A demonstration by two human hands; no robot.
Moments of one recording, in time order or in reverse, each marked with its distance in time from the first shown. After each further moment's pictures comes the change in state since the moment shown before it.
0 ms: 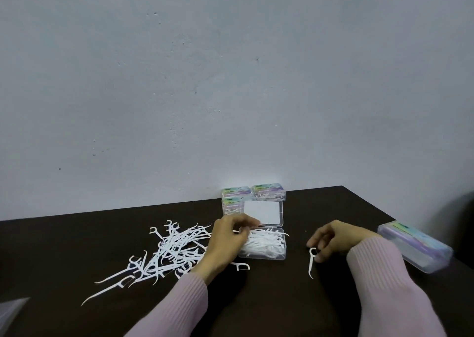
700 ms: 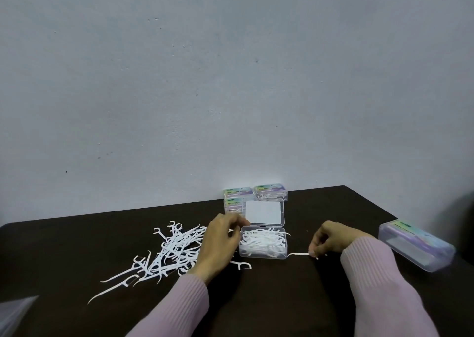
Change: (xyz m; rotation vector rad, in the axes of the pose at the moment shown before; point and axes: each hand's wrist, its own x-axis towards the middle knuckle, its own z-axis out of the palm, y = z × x) left_hand -0.005 -0.012 -0.008 0.259 0.103 0.081; right_hand 0.007 -0.005 0.007 -0.132 -0.001 -0.039
